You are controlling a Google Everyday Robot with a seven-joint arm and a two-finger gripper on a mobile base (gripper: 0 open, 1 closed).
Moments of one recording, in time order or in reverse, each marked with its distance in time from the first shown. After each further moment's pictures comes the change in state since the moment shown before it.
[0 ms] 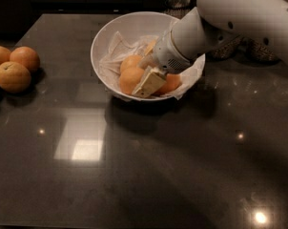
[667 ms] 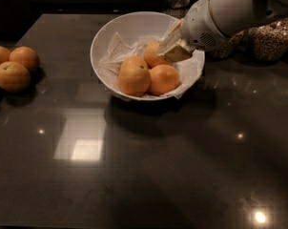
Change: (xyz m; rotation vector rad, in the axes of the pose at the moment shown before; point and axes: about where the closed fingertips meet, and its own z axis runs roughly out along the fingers) arm -0.006 -0.028 -0.081 0.144 -0.044 0.001
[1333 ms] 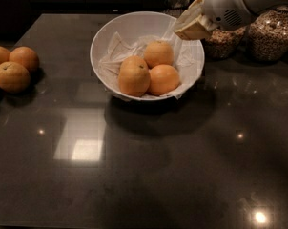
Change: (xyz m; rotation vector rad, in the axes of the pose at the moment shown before) arm -0.003 -0.029 -0.058 0.126 -0.008 -0.005
